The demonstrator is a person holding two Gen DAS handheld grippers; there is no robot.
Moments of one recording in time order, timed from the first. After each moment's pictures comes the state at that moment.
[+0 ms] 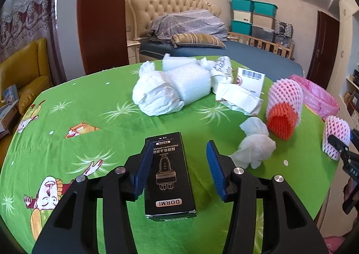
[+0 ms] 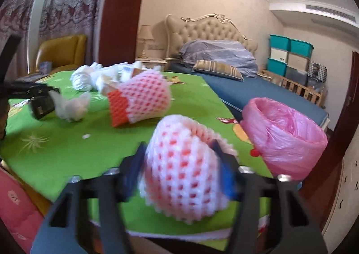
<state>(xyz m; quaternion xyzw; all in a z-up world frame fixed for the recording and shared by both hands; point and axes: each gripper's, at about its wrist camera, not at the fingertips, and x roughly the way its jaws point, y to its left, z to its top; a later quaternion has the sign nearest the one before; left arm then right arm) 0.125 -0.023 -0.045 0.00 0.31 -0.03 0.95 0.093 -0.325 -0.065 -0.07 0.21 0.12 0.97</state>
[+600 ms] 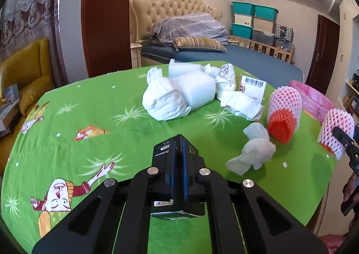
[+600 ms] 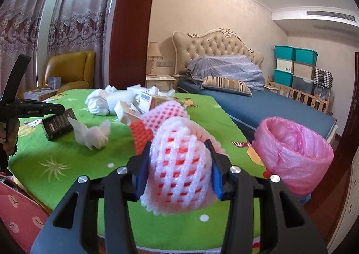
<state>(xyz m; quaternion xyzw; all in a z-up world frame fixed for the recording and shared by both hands) 0.116 -0.015 -0.032 0.00 0.31 -0.02 0.95 0.074 -0.295 -0.035 -0.07 0.16 0.15 0.97</state>
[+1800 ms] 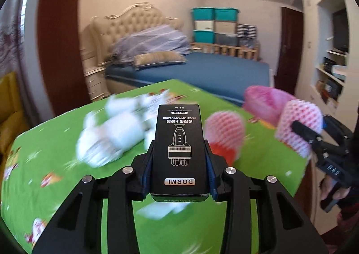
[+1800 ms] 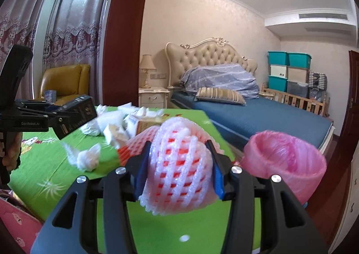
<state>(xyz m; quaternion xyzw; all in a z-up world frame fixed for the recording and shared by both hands) 0.132 -0.120 0.016 0.05 0.26 -0.15 0.95 0.087 -0.319 -0.006 -0.06 0.12 0.12 0.98</state>
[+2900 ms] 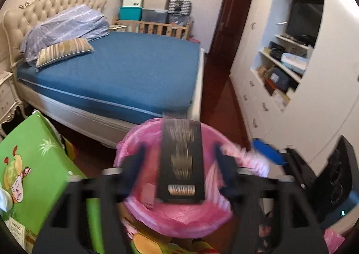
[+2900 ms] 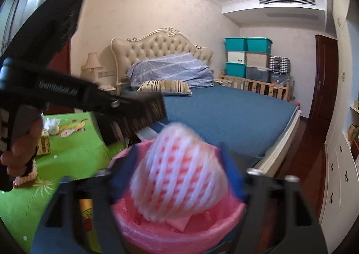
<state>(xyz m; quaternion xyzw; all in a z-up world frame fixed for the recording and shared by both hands) 0.367 -0.464 0.031 0.04 0.34 -0.35 0.87 0.216 -0.532 -0.002 -0.03 0.16 -0.01 0.99</state>
